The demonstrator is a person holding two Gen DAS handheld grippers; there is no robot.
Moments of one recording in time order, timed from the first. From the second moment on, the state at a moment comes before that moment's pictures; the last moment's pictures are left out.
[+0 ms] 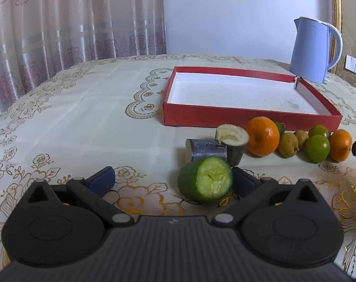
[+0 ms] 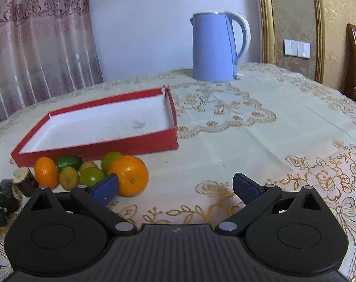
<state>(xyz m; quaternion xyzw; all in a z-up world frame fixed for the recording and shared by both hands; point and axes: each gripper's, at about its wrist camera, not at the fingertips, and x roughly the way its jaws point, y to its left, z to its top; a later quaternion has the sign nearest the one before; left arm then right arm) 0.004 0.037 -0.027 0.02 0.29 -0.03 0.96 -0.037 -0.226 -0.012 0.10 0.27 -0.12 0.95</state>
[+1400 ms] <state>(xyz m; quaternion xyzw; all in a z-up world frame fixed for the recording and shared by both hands) 0.039 0.036 -0.036 0.03 0.30 -0.06 0.95 -0.012 -0.211 -0.006 0.07 0.25 -0.03 0.97</state>
